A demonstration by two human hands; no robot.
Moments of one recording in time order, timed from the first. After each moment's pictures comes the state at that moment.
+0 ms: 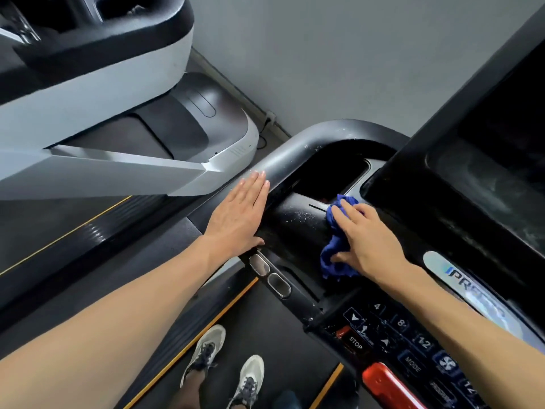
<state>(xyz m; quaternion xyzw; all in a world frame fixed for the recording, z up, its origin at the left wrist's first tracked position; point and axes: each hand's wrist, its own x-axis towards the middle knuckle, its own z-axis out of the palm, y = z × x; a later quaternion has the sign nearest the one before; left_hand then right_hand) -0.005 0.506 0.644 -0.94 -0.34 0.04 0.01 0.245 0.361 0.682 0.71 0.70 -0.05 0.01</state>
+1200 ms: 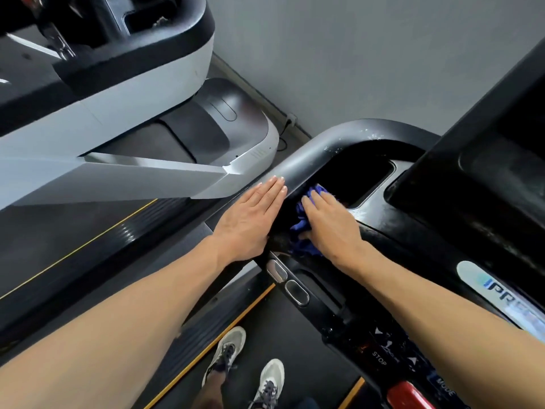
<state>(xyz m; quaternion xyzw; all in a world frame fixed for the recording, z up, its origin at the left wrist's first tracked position) -0.019 0.521 0.637 -0.96 -0.28 0.02 0.04 0.183 0.444 0.642 0.69 0.73 -0.01 0.03</state>
